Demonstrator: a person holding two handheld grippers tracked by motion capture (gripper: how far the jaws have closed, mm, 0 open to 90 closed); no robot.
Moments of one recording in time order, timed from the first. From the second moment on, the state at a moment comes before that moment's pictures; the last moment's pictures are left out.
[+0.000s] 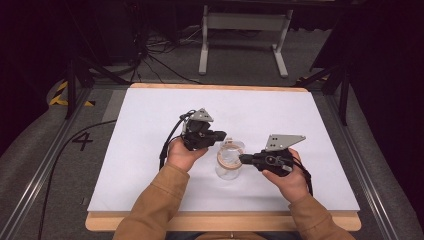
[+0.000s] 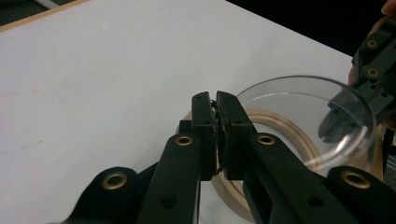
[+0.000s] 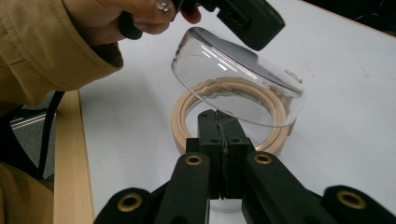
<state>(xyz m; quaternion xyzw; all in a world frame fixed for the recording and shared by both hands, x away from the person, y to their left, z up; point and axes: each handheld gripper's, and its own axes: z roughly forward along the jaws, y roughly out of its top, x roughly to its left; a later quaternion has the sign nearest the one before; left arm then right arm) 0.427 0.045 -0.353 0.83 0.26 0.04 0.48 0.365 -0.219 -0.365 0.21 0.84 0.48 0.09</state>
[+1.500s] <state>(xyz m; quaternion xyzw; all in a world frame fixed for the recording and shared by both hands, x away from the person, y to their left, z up) 0.389 0.124 -0.358 0.82 0.33 0.05 0.47 0.414 -0.226 -0.356 0.23 0.81 0.52 0.12</state>
